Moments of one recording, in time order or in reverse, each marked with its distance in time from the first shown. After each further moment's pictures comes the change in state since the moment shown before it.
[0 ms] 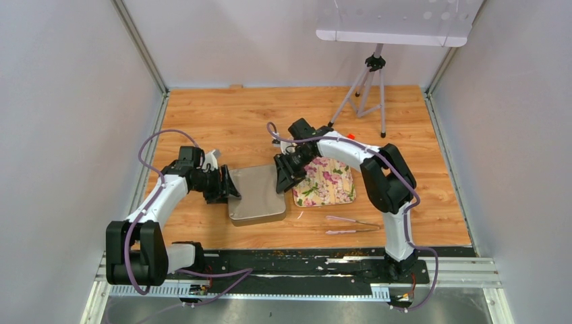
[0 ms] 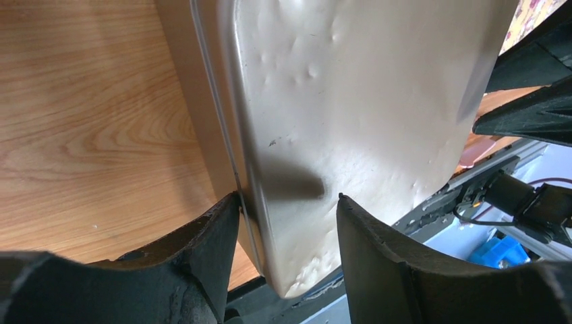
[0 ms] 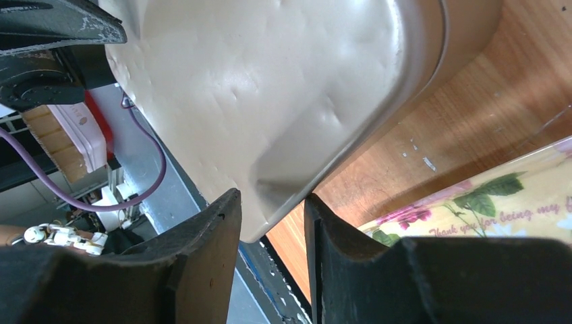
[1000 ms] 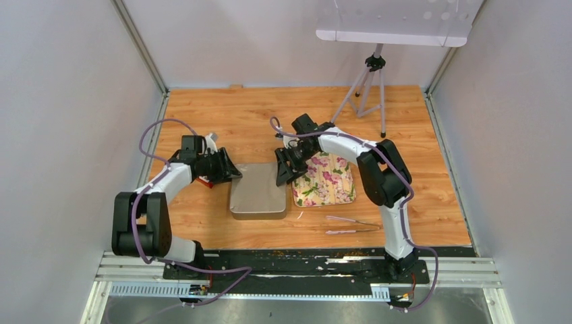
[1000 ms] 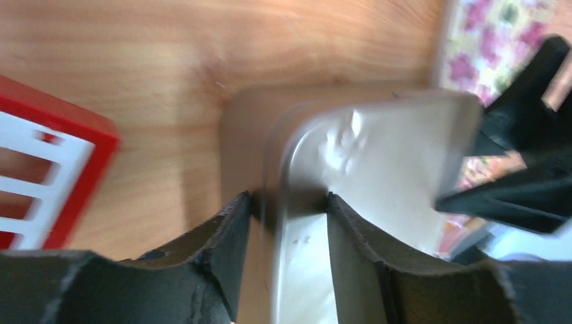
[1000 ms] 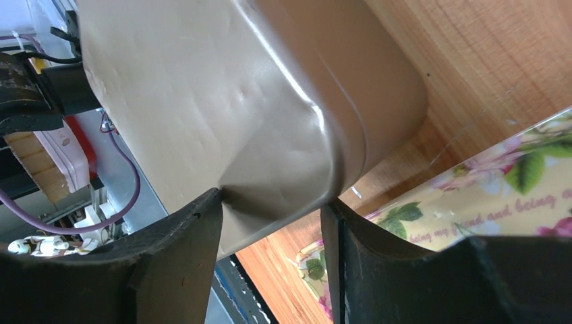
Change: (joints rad) left arm 0.007 0.196 0.048 0.335 -0.037 -0.129; right arm -0.042 0.067 0.050 0.039 0.055 -0.045
